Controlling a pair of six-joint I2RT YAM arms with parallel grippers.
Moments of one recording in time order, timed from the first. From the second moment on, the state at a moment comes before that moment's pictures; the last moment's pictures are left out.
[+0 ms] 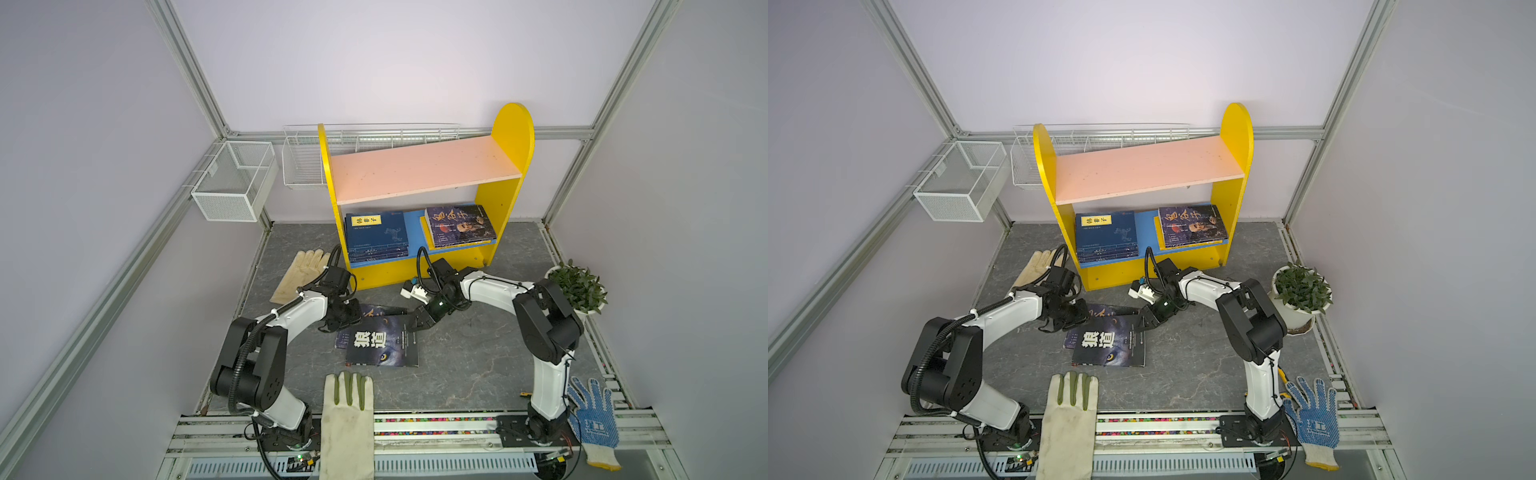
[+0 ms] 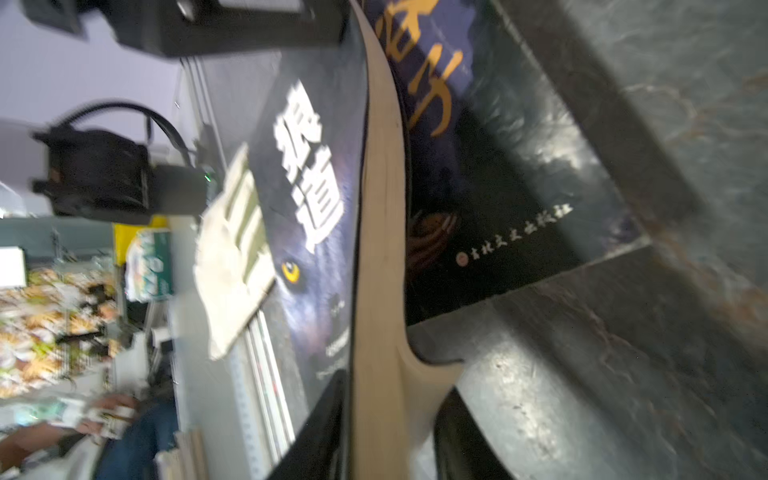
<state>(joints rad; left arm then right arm) -0.35 1.57 0.90 -0.58 0.23 -0.55 0.58 1.95 1.30 -0.65 -0.84 -0.12</state>
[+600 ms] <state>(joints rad) -0.30 1.32 0.88 -0.35 0.51 -0.58 0.35 1.63 1.12 -0.26 -1.06 0.16</state>
